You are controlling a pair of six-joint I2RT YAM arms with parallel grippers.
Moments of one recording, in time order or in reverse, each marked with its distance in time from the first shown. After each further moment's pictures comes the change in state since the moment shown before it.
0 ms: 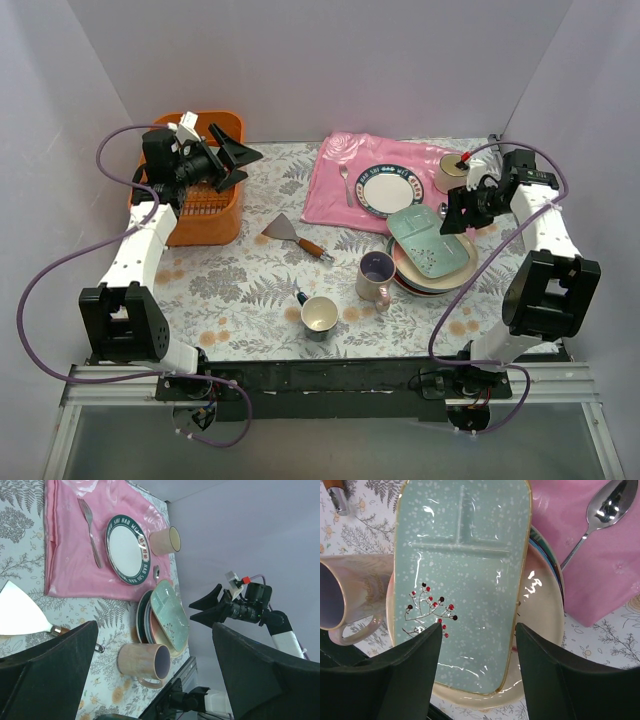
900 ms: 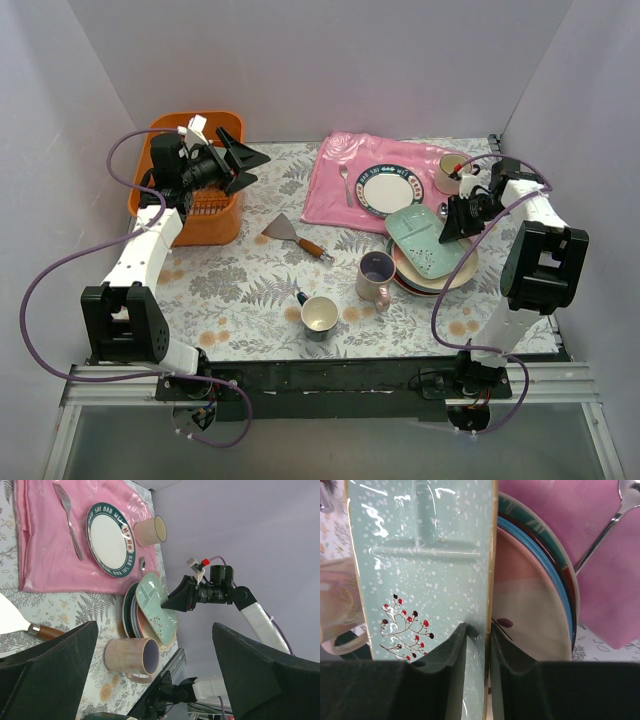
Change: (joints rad) left arm -0.037 -0.007 -0.062 0.096 0.040 -0.072; right arm 0.000 0.202 0.007 0.004 0.008 0.021
